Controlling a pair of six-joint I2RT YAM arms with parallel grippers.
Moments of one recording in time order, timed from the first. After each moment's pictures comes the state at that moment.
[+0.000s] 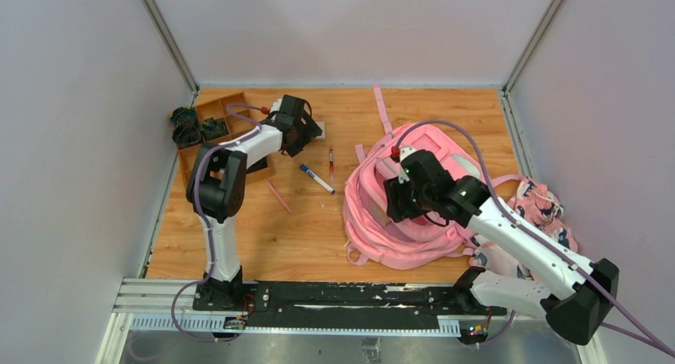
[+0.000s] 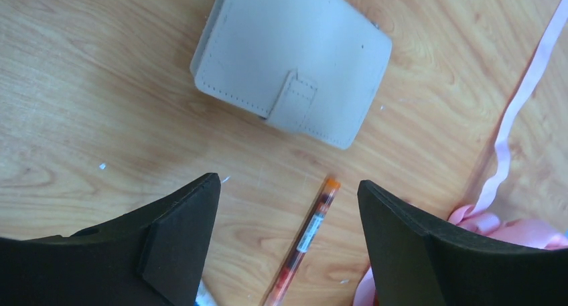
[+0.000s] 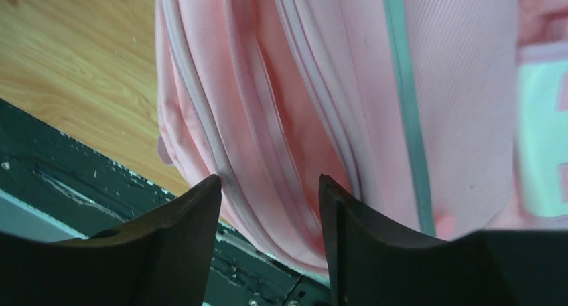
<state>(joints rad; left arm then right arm) -0.34 1.98 1.39 -0.26 -0.12 -0.96 0.75 1.05 1.02 -0.82 0.08 0.30</state>
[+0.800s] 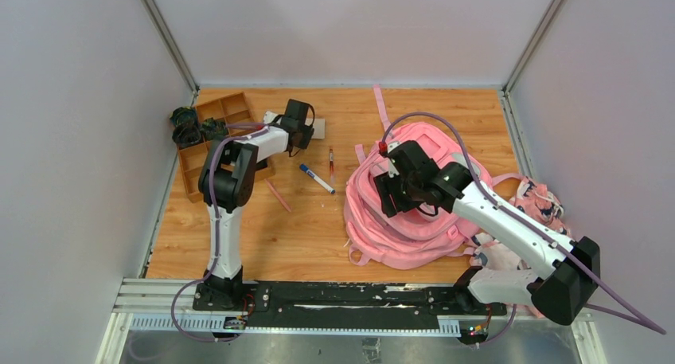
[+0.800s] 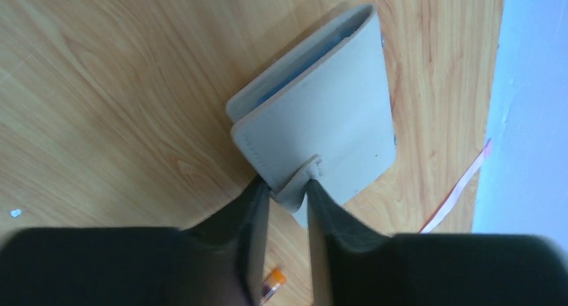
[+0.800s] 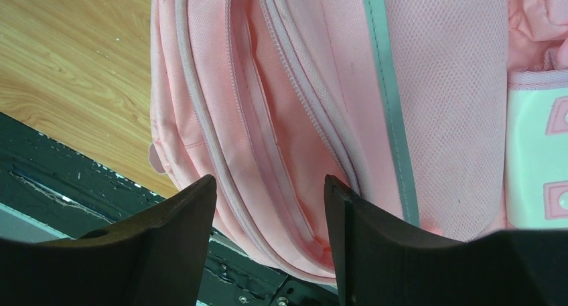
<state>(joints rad) -0.33 2.12 1.44 -0.16 -0.26 -1.42 0.74 1.21 1.09 -0.87 0.05 0.24</state>
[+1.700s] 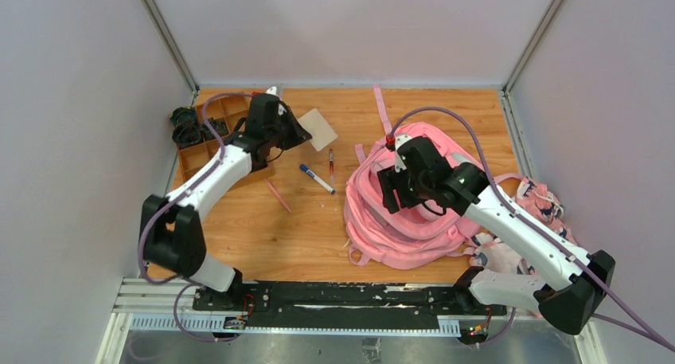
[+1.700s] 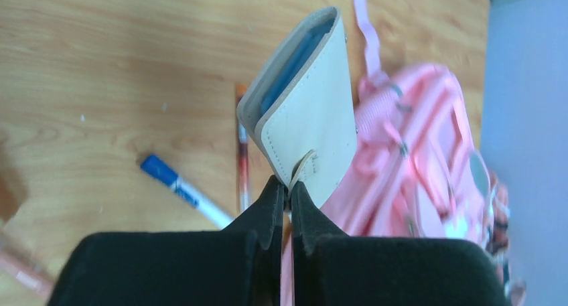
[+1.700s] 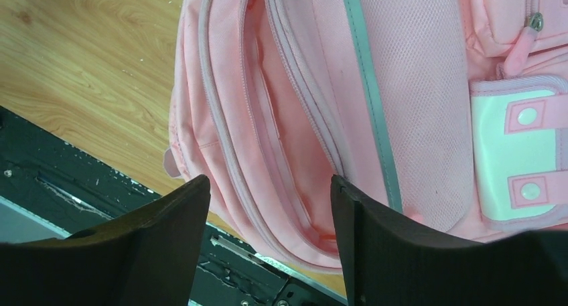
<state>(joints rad) -0.33 1.58 1.18 -0.19 0.10 -0.73 0.74 1.15 1.14 -0.89 0.07 0.24</state>
